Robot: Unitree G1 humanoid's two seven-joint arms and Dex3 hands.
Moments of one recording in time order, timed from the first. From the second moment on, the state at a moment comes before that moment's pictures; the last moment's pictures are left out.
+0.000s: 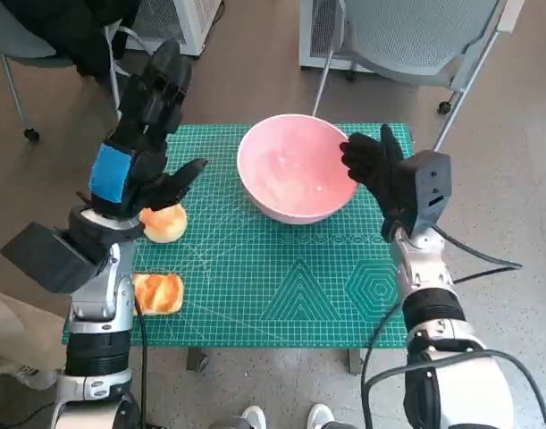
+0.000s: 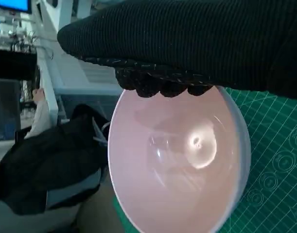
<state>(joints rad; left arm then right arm) -0.57 0.27 0.16 0.19 -0.20 -0.32 -0.36 -1.01 -0.13 -0.20 1.31 0.00 -0.30 0.23</state>
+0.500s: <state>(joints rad) -0.57 0.27 0.16 0.19 -0.20 -0.32 -0.35 -1.01 -0.10 -0.19 1.31 0.00 -0.31 0.25</state>
